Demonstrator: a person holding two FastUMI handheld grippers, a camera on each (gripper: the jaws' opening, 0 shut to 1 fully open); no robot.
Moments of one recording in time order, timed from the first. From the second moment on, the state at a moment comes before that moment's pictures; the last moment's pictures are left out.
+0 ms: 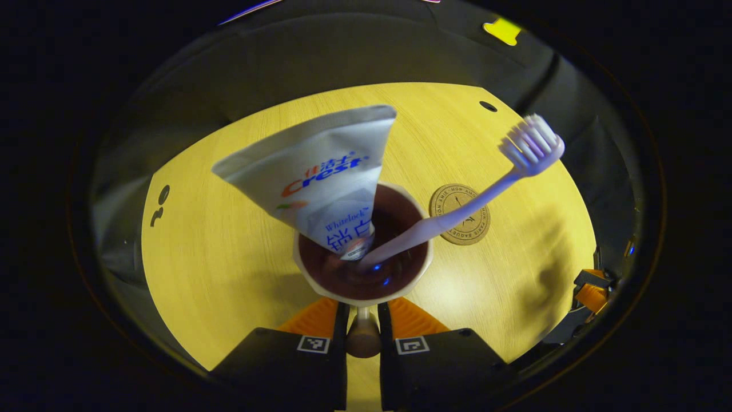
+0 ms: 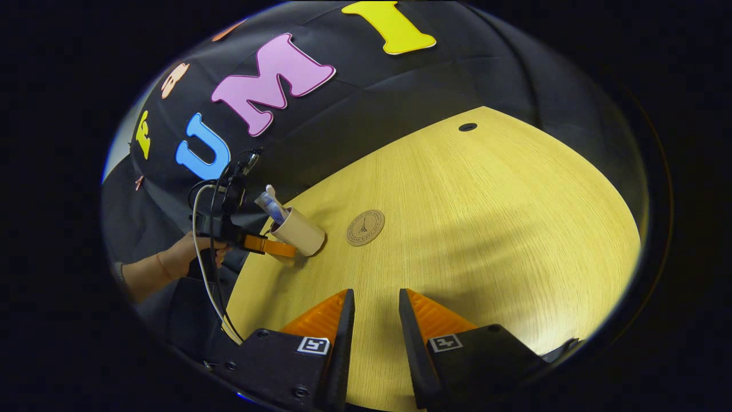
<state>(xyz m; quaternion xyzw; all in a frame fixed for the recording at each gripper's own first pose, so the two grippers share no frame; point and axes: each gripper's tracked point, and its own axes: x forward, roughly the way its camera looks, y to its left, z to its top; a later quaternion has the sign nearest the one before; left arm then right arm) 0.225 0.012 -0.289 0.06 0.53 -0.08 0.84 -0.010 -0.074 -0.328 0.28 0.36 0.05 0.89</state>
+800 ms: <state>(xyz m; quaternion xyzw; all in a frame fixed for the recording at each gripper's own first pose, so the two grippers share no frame) 0.248 -0.093 -0.279 0.11 0.51 -0.15 0.84 -0.038 -0.118 -0.326 0.30 0.34 0.01 0.89</state>
